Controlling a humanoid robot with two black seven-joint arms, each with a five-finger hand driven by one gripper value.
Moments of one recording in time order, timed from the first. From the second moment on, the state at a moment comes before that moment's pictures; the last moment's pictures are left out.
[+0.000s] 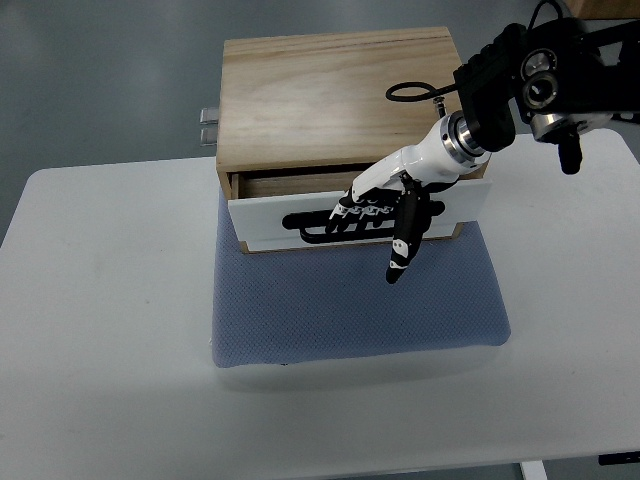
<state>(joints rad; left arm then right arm) 0.04 0.00 -0.27 -0.10 0.04 -0.02 -0.17 1.87 -0.49 -0.46 1.47 -0.33 0.51 -0.21</state>
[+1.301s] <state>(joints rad) 0.04 0.00 -0.27 -0.10 0.04 -0.02 -0.17 1.97 -0.56 -0.37 1.57 -0.25 0.61 -0.21</state>
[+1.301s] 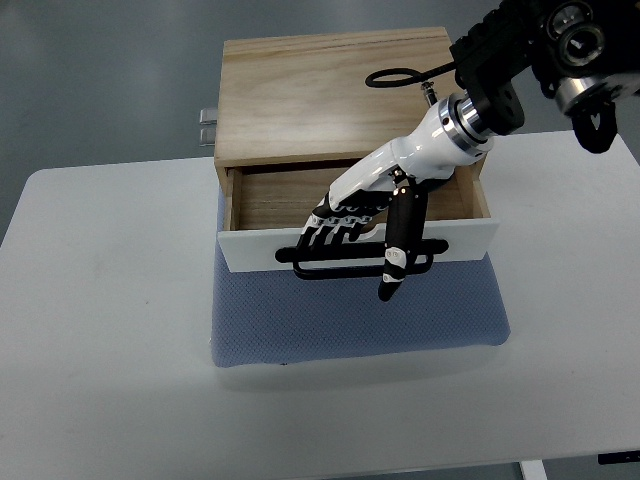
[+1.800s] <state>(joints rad) 0.04 0.00 -0.27 -0.10 0.04 -0.02 -0.17 1.73 -0.57 0.18 1.28 -0.25 0.40 -0.15</state>
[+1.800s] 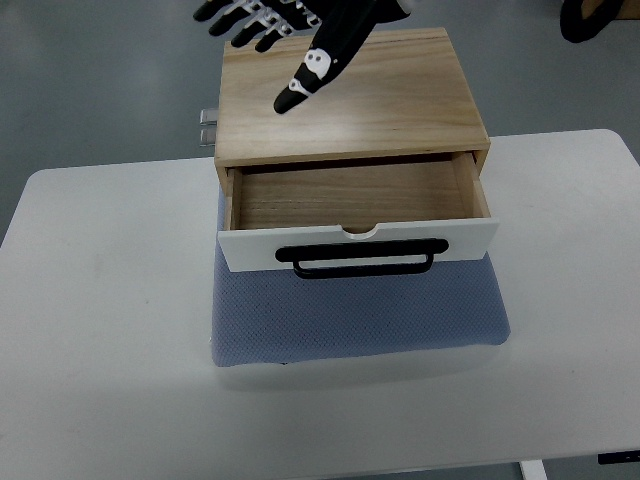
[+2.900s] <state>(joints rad) 0.04 0.00 -0.27 -0.10 0.04 -0.02 -0.17 0.95 -0.34 1.14 0.62 -0.25 0.08 0.11</state>
